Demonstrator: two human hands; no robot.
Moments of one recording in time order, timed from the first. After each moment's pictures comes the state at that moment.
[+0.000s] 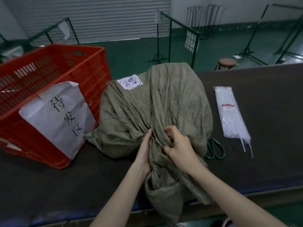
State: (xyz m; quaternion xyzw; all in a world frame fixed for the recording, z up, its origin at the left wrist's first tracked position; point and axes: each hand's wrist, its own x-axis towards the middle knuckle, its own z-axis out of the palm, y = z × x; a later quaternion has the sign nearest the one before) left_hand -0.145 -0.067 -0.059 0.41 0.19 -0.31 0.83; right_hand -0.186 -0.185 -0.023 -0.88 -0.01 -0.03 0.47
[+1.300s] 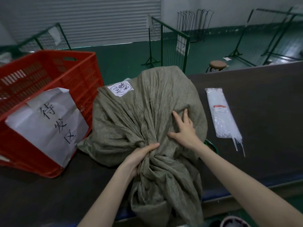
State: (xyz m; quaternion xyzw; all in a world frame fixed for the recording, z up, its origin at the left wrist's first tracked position) left_hand -0.137 -0.053 -0.070 0.56 0.15 -0.37 0.73; right_hand -0.120 -0.247 -0.050 -0.94 0.07 0.01 0.33
